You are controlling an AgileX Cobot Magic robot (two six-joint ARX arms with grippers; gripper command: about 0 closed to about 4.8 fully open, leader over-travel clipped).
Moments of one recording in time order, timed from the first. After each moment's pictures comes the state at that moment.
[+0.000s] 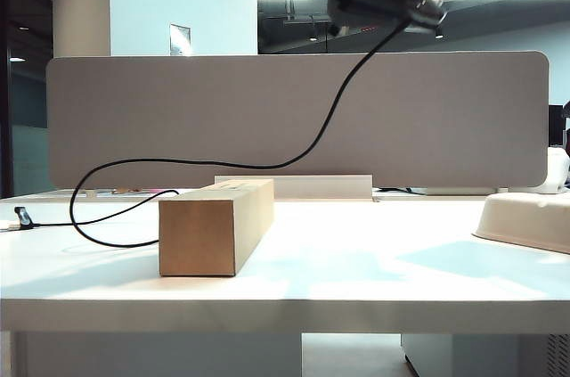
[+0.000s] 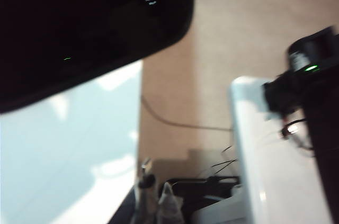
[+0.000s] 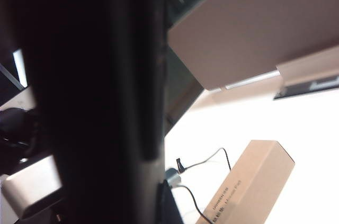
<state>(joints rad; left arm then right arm) -0.73 1.98 1.94 -0.92 0.84 0.51 -0.08 1.03 0.56 0.71 -0.81 0.84</state>
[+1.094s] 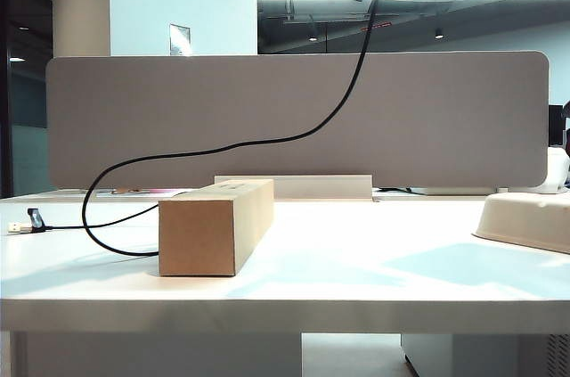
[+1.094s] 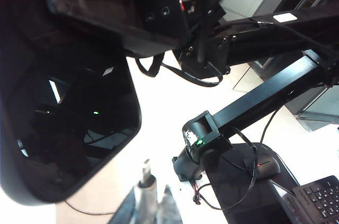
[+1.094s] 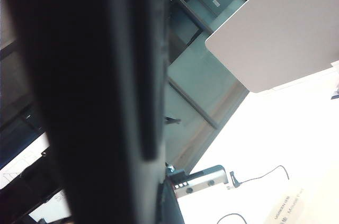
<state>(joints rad) -0.67 1.98 1.94 -0.72 1.32 0.34 -0.08 1.01 0.57 0.86 -0.86 1.10</state>
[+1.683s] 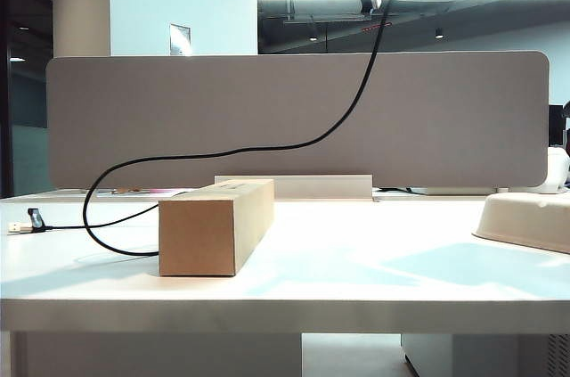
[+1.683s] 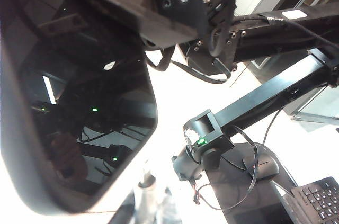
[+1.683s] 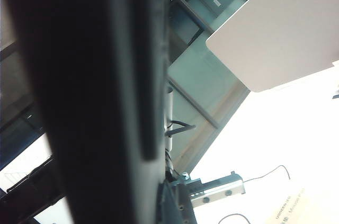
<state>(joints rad) -0.68 2.01 1.94 -0.68 1.32 0.31 -0.08 1.01 0.57 0.86 -0.86 1.10</state>
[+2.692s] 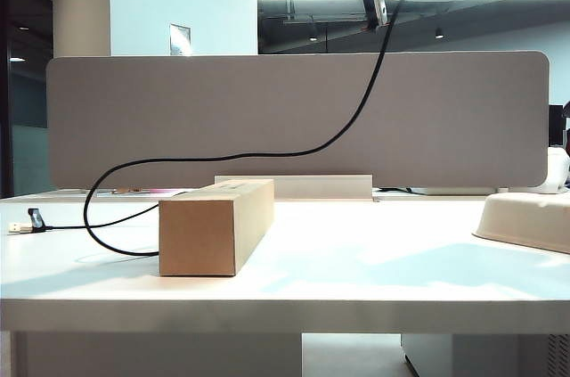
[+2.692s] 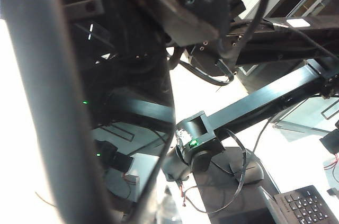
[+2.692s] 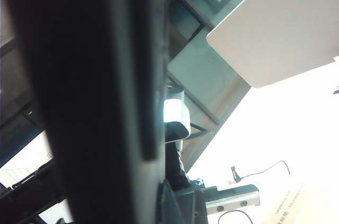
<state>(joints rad) -0.69 2.04 1.94 -0.66 1.34 0.22 -0.07 1.01 0.57 0.84 -0.88 1.09</state>
